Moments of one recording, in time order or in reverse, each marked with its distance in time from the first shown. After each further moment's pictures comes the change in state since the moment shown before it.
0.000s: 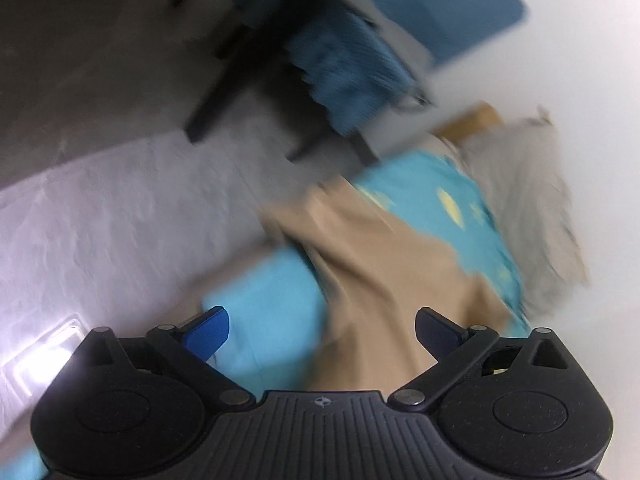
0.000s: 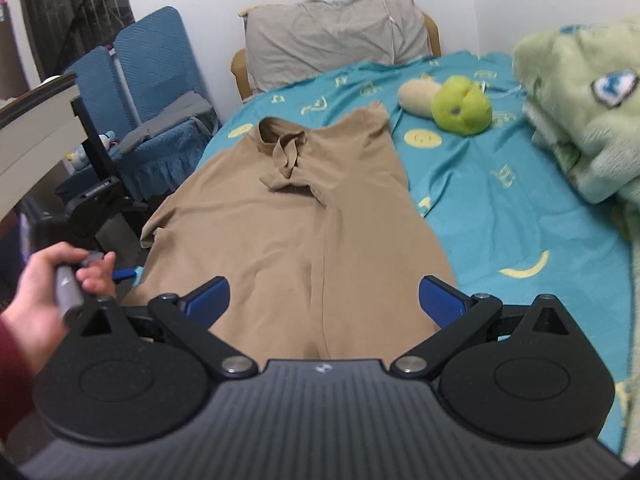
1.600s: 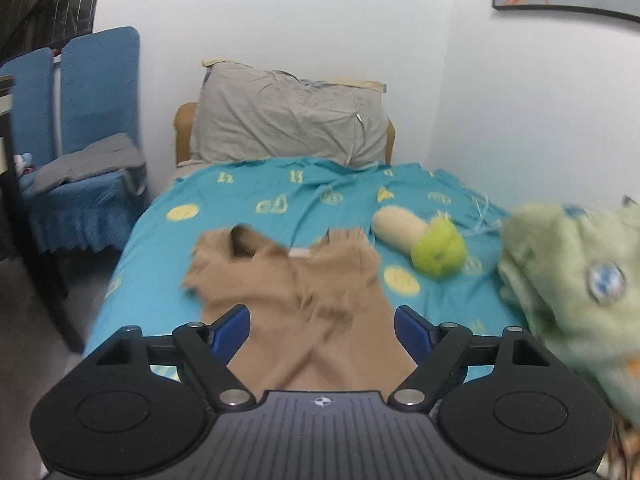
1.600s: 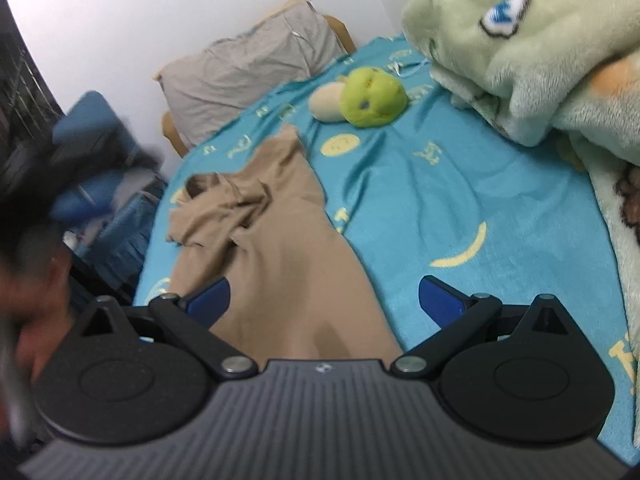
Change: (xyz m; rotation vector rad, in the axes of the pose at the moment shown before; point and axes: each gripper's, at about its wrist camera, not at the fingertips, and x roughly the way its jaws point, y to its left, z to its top) left arm -0.147 -0.194 -0.232 1.114 -0.070 -0.201; right arm -0.003 -0.082 -0.001 0.313 -0.096 -0.036
